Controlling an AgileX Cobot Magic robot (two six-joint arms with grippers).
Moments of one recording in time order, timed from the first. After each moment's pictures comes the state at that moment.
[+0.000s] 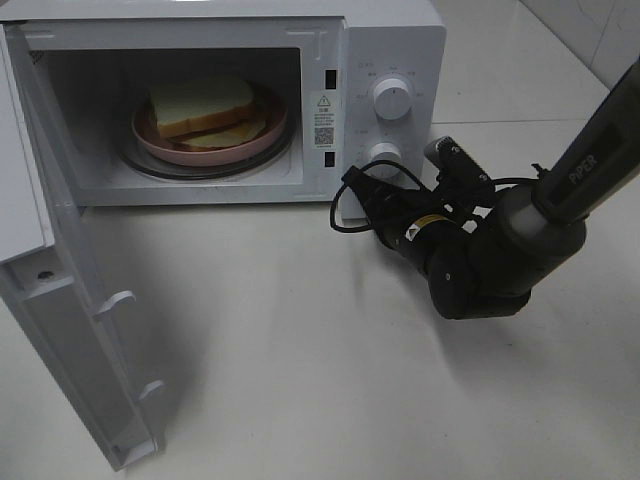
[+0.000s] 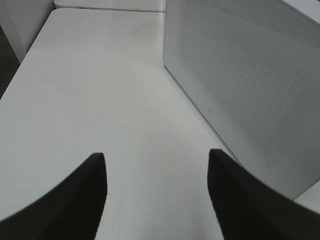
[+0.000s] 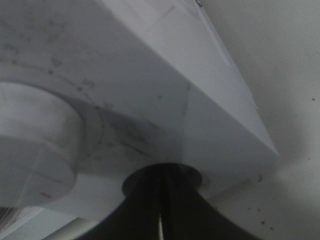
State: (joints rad) left arm 0.04 0.00 -0.52 -0.06 1.09 0.01; right arm 0.52 2.24 -0.89 0.39 -1.02 0.67
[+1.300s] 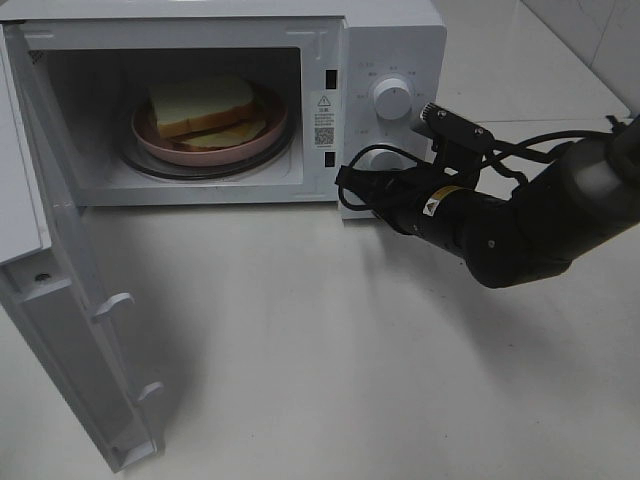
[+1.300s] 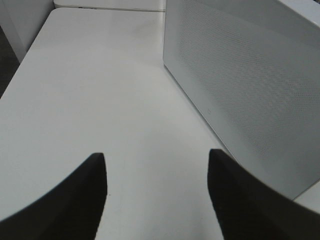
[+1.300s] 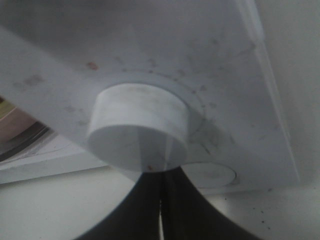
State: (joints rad) left arm 0.04 0.00 -0.52 -0.06 1.09 0.01; right arm 0.49 2.06 -0.82 0.20 -0.81 0.44
